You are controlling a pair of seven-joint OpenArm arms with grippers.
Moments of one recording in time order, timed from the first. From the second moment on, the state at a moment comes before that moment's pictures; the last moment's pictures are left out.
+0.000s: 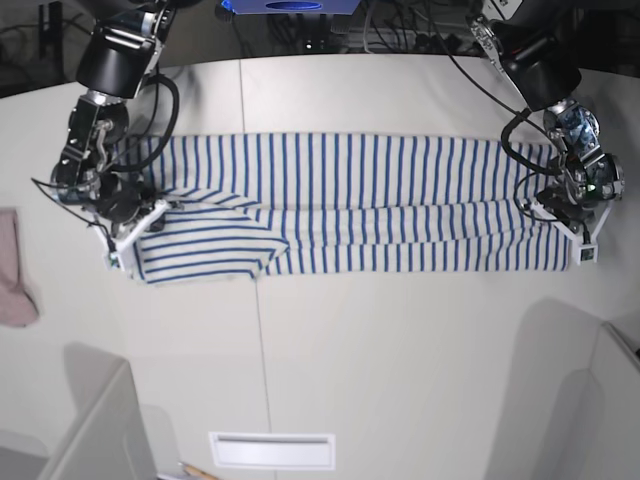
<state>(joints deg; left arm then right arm) -6.5 -12.9 -37.5 73.5 4.9 -26.8 50.1 4.5 6.6 22.7 77.9 12.5 26.4 -58.2</state>
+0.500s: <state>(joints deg) -0.3 -16.4 -41.9 99.5 -12.2 -29.3 65.3 -0.3 5.2 22.8 102.8 17.6 25.3 -67.9</state>
